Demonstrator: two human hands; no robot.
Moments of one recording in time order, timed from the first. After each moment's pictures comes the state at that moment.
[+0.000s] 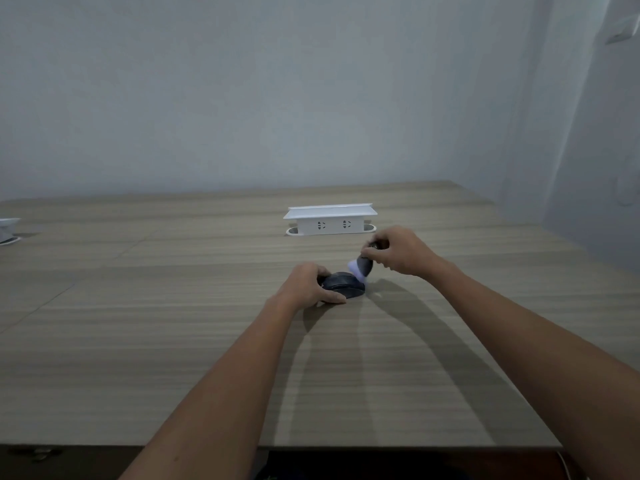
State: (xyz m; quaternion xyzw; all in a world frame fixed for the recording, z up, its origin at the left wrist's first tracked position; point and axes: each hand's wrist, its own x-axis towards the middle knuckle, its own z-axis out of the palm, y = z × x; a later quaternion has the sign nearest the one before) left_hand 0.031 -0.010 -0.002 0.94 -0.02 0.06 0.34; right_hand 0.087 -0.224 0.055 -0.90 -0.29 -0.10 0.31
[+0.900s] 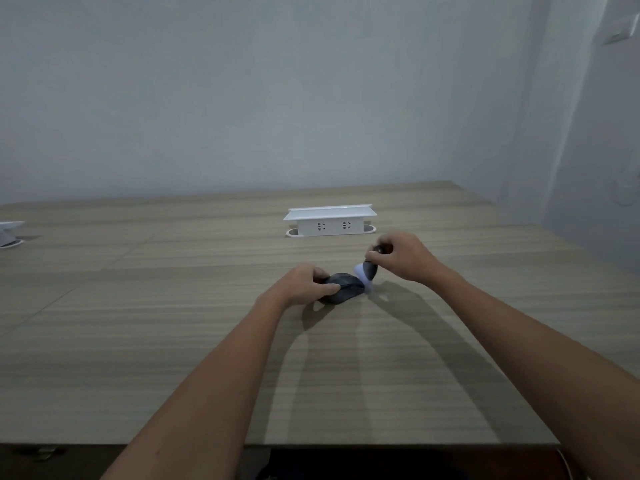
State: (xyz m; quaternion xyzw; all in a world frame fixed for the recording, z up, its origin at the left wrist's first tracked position) left_hand 0.029 0.001 0.005 0.95 -0.04 0.02 0.32; right_hand 0.081 -0.231 0.045 -0.88 -0.30 -0.11 0.36
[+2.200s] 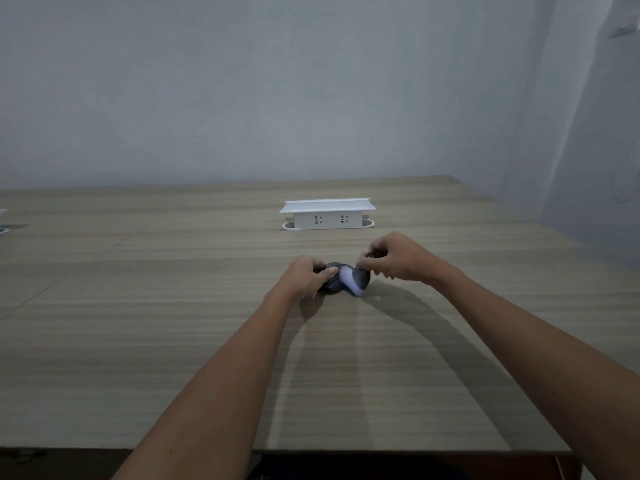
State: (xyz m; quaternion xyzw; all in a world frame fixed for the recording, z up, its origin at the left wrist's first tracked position) left_hand 0.050 -0.009 -0.011 0.91 0.02 0.08 0.40; right_hand 0.086 -0.228 0.041 -0.89 -0.31 -0.02 0.33
